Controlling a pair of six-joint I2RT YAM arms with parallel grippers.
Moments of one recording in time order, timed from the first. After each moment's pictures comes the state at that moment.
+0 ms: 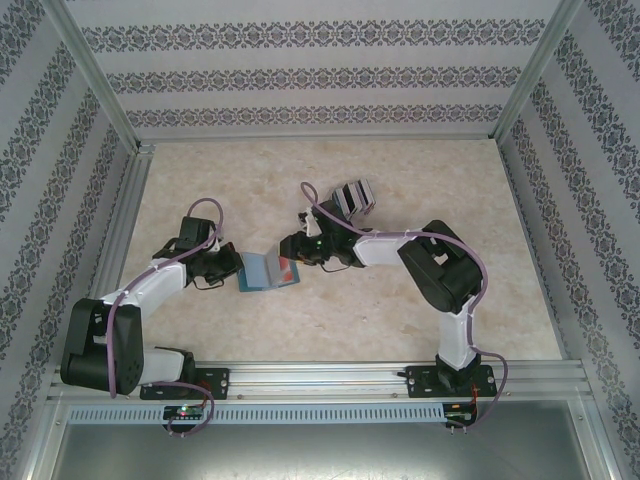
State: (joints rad) left arm -0.10 1.32 0.63 -0.35 0.37 -0.61; right arm 0.68 1.97 1.08 0.19 -0.59 0.88
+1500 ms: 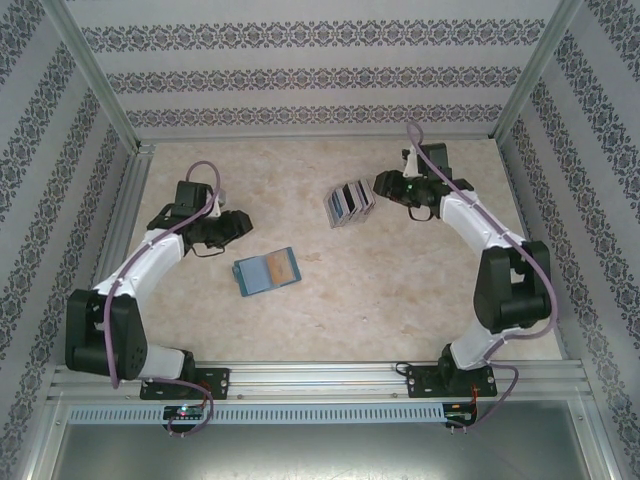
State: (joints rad) left arm -0.10 1.41 0.96 -0.47 0.44 -0.58; right arm 0.14 1.69 1.26 -0.37 -0.39 0.46
